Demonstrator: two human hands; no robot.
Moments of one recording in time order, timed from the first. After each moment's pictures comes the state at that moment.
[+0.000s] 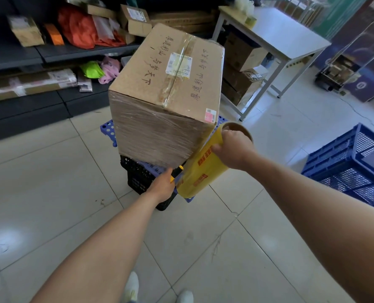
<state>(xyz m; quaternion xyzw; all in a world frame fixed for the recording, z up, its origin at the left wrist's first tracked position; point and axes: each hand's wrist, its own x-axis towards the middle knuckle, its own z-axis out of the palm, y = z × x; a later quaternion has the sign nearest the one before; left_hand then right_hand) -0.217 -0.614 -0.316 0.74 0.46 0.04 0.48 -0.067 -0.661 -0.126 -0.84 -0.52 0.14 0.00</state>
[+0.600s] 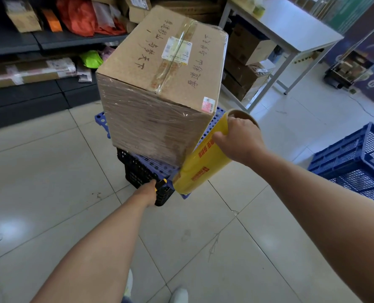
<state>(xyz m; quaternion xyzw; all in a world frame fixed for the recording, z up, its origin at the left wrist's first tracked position) -0.220 -0.616 -0.385 0.74 0.54 -0.19 0.36 -0.044 -0.663 -0.141 -0.83 -0.55 0.06 0.06</state>
